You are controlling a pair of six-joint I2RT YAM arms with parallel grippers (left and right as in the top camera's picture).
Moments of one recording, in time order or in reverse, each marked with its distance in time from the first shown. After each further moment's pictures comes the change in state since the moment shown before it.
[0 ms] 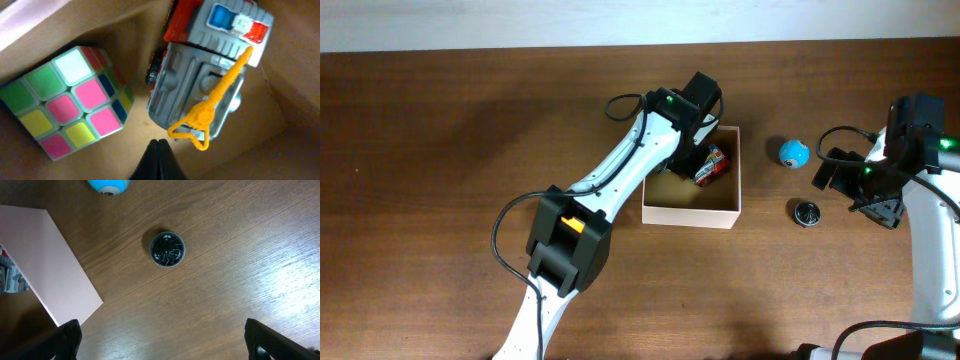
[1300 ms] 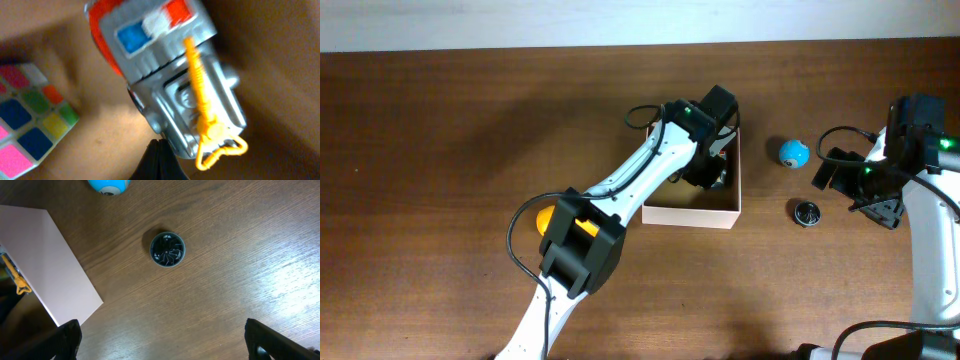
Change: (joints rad) left arm -0.060 0.045 0.025 0.025 0.082 0.000; right arm 0.000 0.000 0.000 0.000 0.000 0.000
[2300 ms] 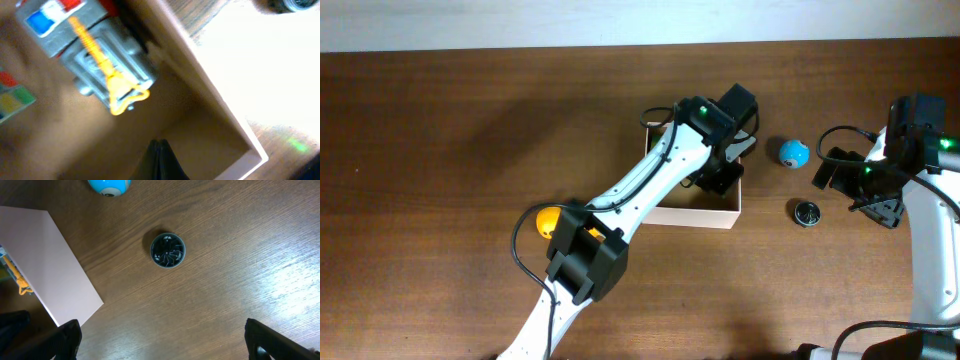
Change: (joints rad) left arm -0.056 0.000 0.137 -0.174 0.069 -0.009; right arm 0.000 0.000 0.000 0.003 0.000 0.000
